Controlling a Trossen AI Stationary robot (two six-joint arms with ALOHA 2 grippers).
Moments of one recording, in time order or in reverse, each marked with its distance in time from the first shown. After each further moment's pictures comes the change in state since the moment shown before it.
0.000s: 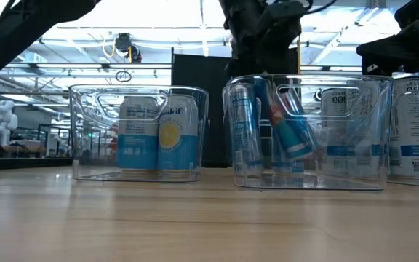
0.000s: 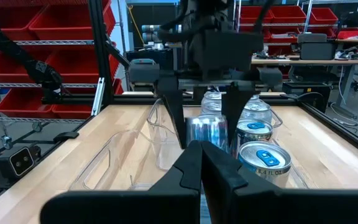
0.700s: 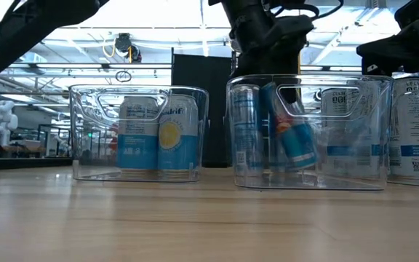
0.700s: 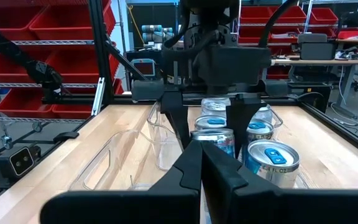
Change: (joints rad) left arm 0.003 0.039 -0.001 0.040 -0.033 -0.009; right arm 0.000 0.000 -0.001 0.004 0.000 0.000
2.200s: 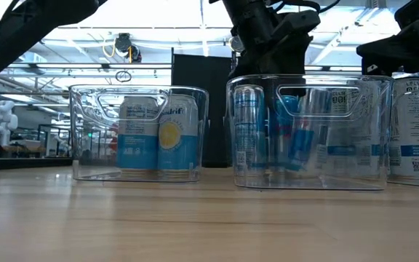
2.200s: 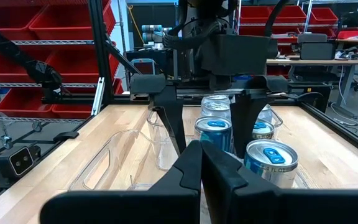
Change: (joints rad) left arm -0.002 -0.003 0.000 0.048 -0.023 -0.078; right arm 0.000 0.000 0.000 0.000 0.000 0.000
